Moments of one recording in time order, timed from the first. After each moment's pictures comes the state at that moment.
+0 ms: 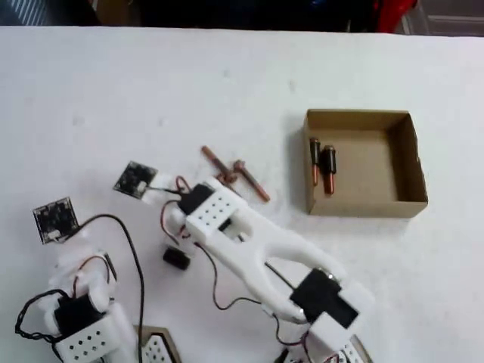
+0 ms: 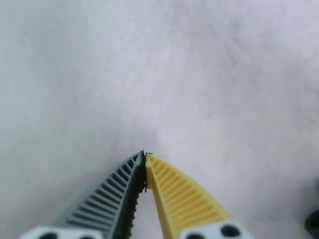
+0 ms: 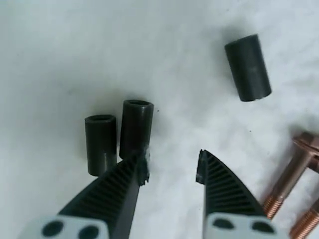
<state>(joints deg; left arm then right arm) -35.3 -104.3 97.1 72.7 -1.7 -51.3 5.8 19.9 59.5 19.6</state>
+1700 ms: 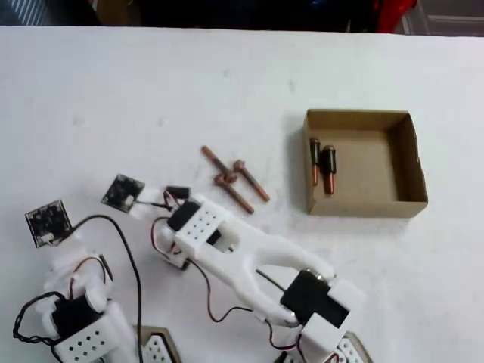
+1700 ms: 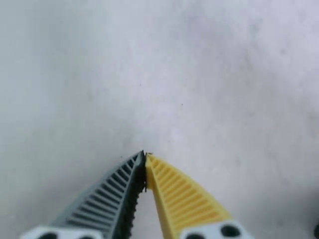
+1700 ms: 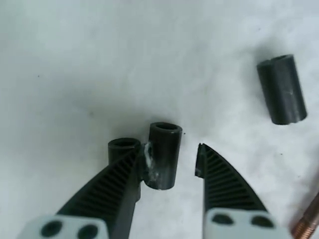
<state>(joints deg) -38.4 -104.3 97.1 72.7 -1.7 -56.1 7.9 23.3 50.8 16.1</state>
